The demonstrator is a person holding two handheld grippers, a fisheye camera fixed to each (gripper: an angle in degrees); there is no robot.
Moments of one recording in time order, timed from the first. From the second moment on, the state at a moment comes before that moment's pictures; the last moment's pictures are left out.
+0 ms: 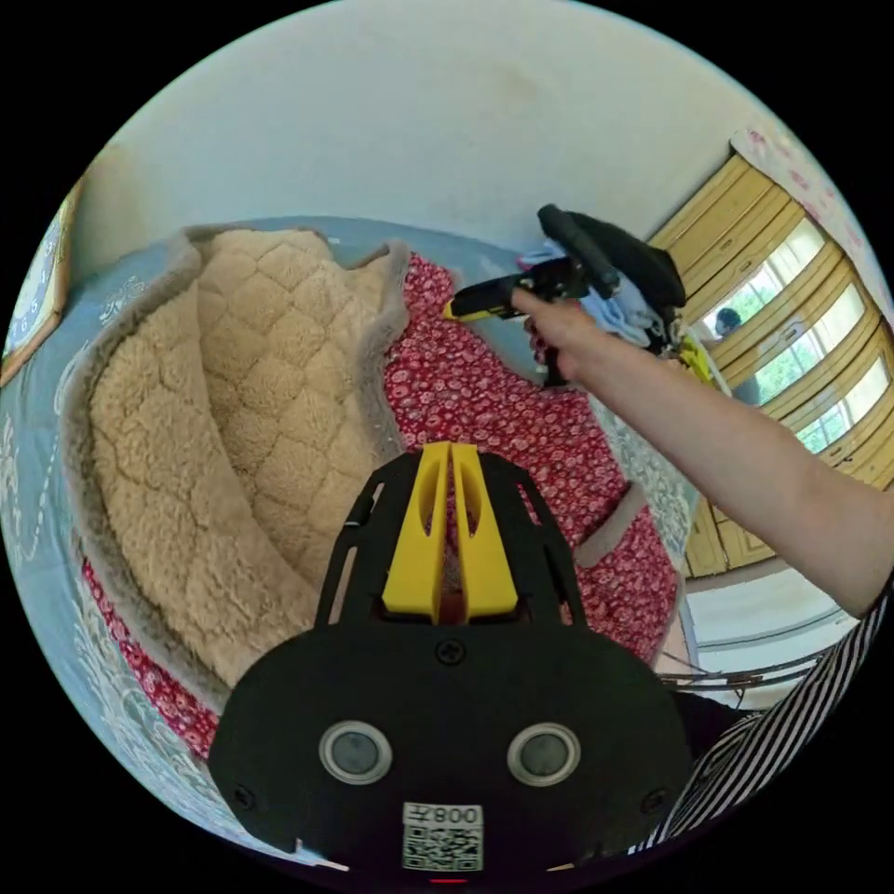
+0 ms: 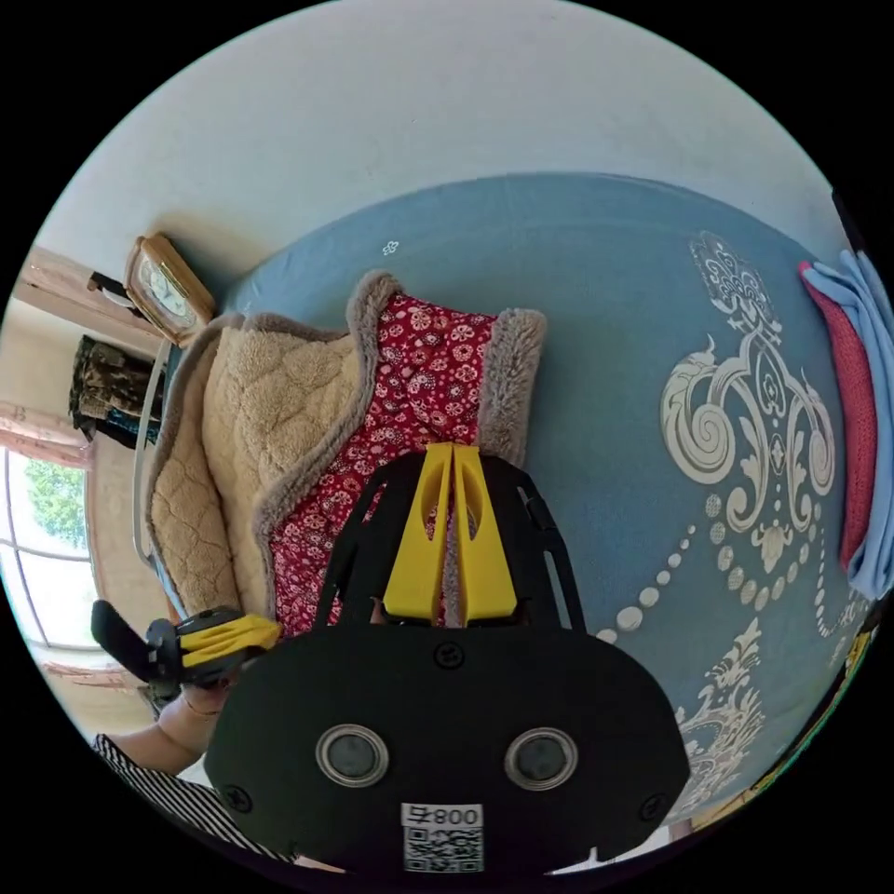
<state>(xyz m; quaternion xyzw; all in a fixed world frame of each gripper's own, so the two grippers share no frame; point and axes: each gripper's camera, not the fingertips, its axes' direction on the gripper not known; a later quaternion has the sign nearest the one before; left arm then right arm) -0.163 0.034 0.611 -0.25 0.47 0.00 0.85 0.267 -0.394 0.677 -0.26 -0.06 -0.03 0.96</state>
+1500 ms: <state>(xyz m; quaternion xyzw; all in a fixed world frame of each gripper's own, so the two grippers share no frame) -0.361 0.050 0.579 -0.21 0.53 -0.15 0.81 0.078 -0.484 0.736 -0.31 -0.35 -0.14 0.87</state>
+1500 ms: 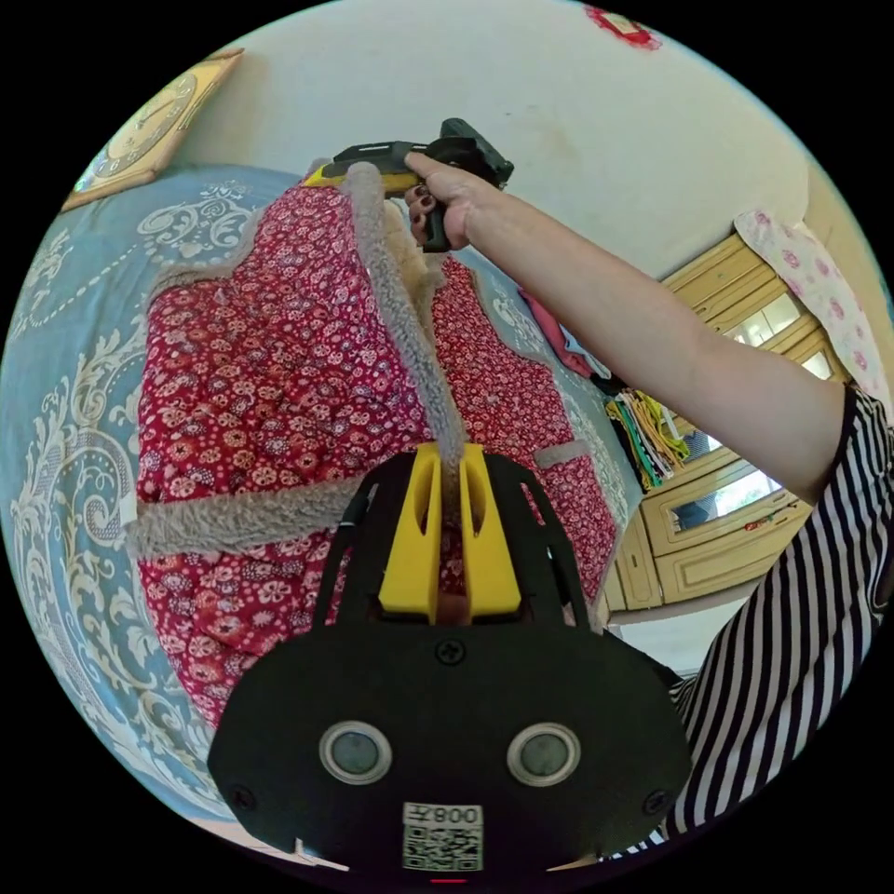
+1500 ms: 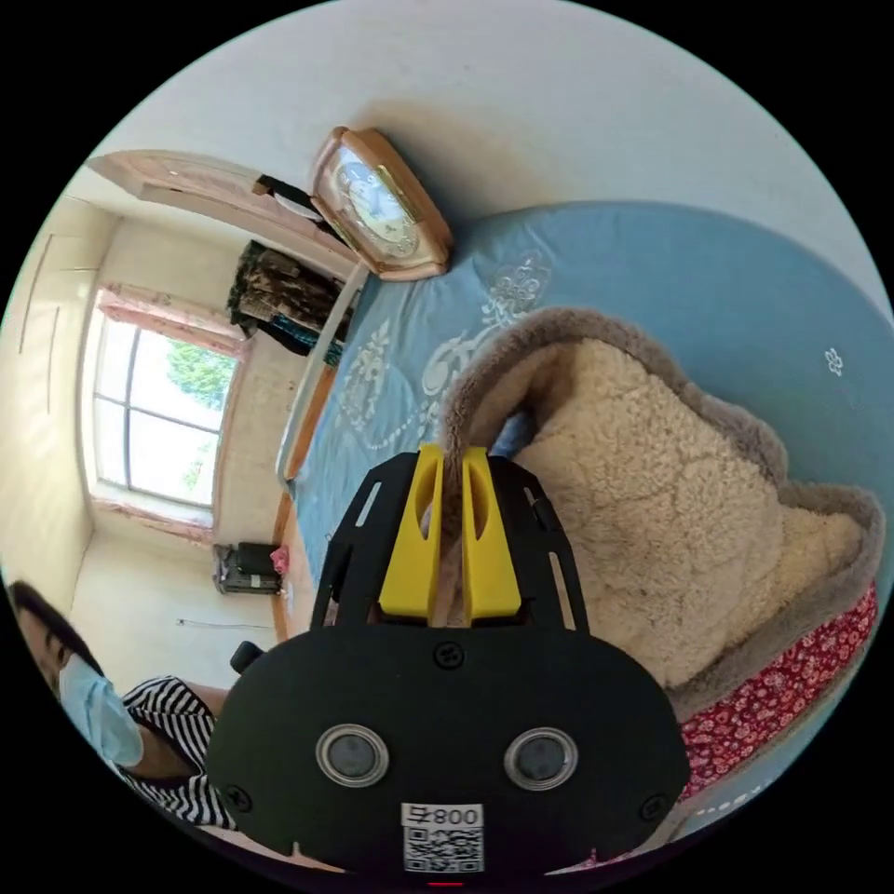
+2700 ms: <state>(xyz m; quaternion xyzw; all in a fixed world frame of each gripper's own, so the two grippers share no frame) -0.479 -0.034 0.601 -0.13 0.46 -0.14 0.87 0.304 -0.501 0.672 -0.17 -0.12 -0.01 0.98</state>
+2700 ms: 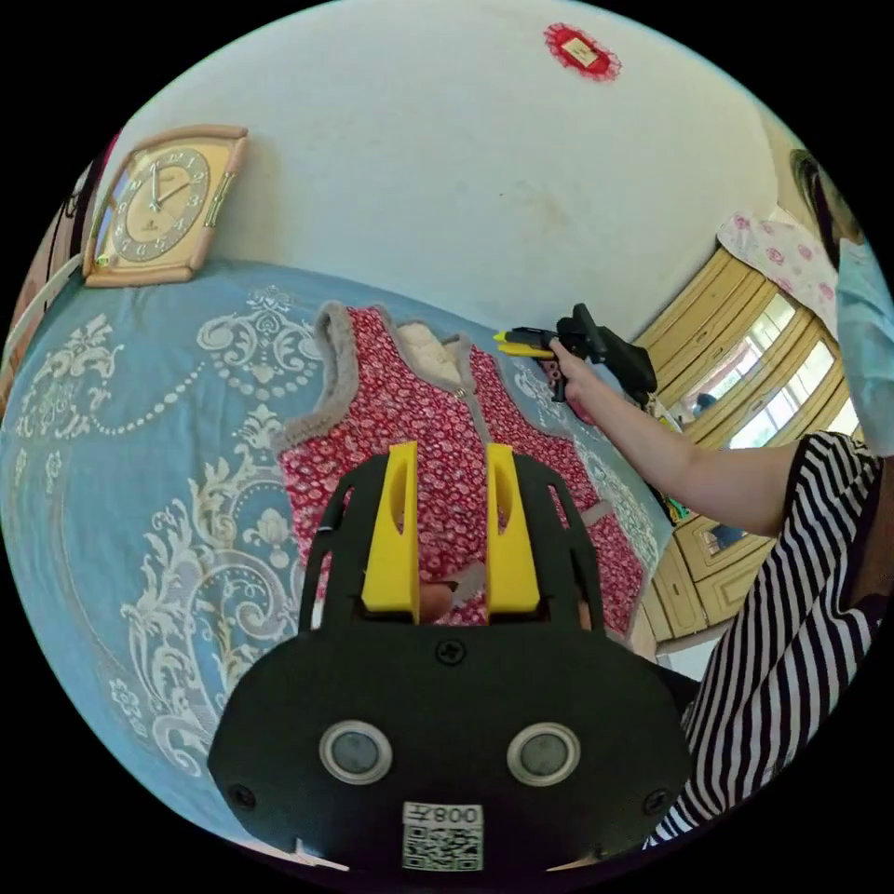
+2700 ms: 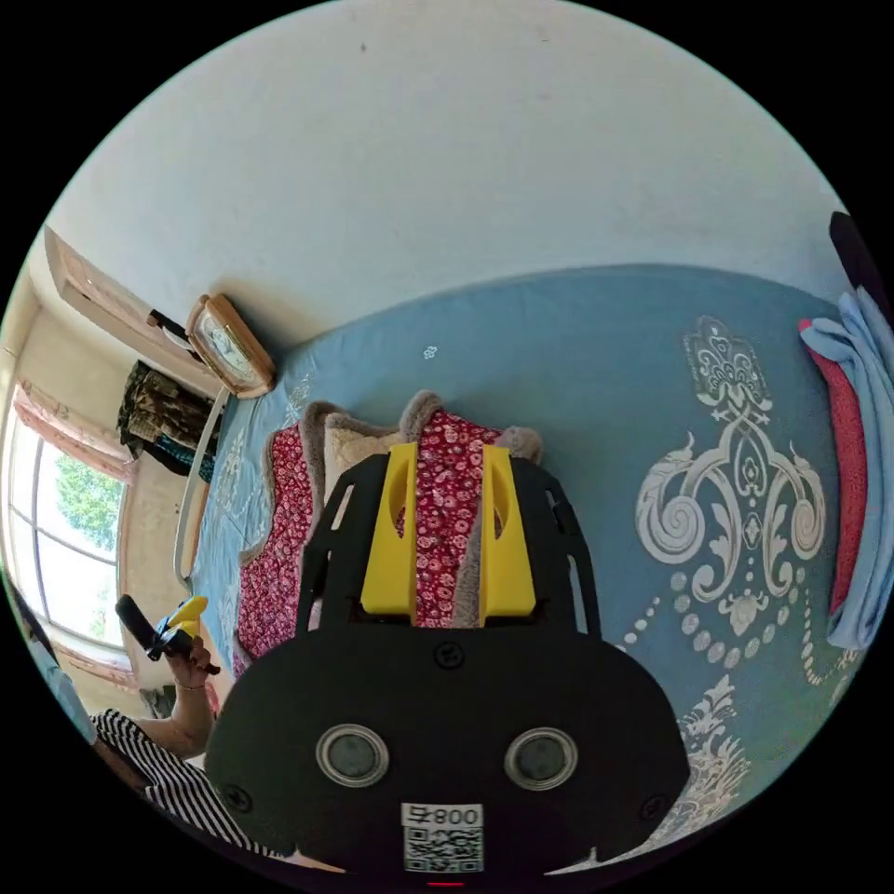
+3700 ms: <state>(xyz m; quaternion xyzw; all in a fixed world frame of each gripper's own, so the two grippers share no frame) -0.487 -0.051 0.718 -0.17 0.41 -0.22 0.87 0.346 -0.425 0.669 -0.16 -0.07 0.06 0.98</state>
